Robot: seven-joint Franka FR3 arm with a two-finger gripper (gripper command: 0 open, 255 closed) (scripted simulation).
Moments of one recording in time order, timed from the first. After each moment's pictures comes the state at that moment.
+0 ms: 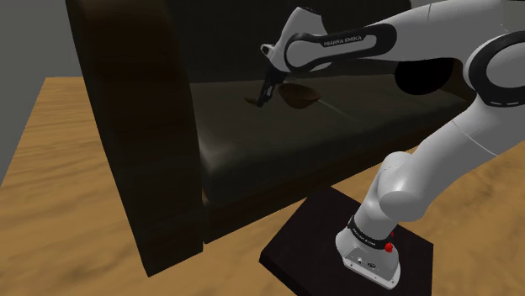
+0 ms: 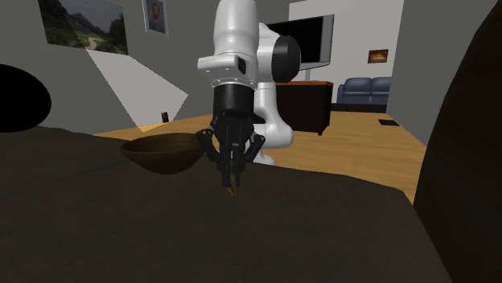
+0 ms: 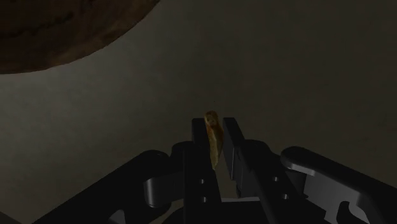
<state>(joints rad) 0.14 -0.34 -0.17 -2.28 -0.04 2.30 -0.67</state>
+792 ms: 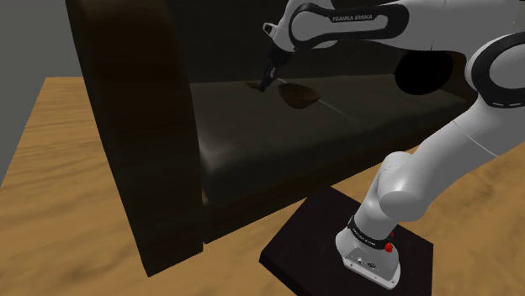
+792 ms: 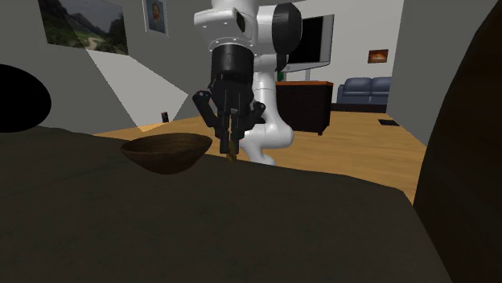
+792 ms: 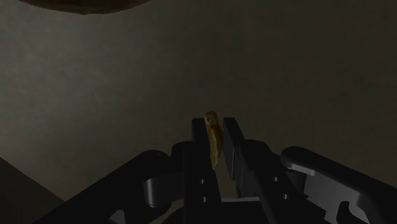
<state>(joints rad) 0.14 -0.35 -0.17 -2.13 -0.04 2.14 -0.66</state>
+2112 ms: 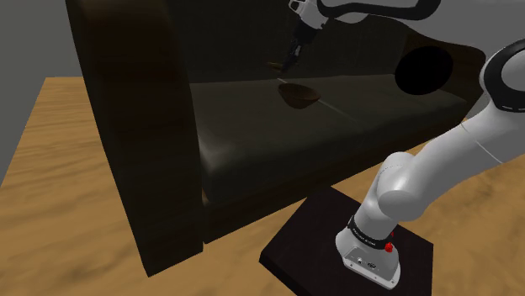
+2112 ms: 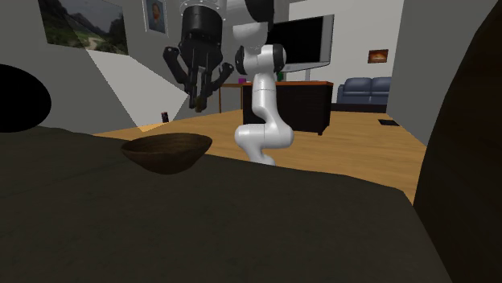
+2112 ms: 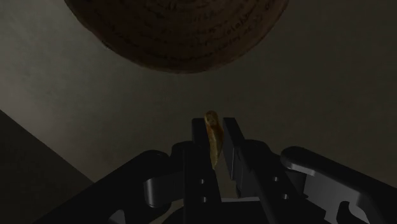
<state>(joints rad) 0.10 -0.44 -0.25 -2.01 -0.04 1.93 -0.78</state>
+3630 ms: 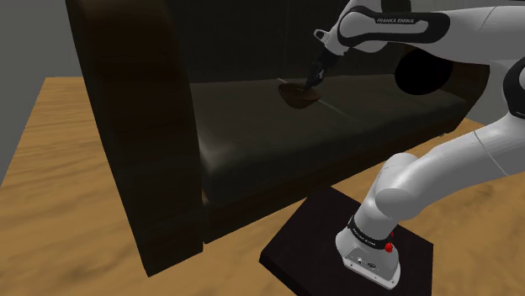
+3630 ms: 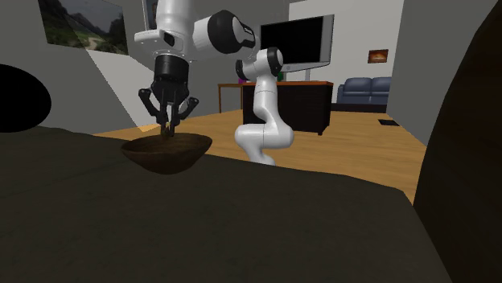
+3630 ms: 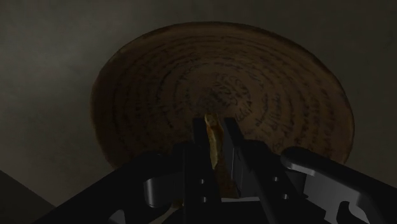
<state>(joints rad) 0.03 -0.57 -0.41 -2.25 -0.09 2.05 -0.99</state>
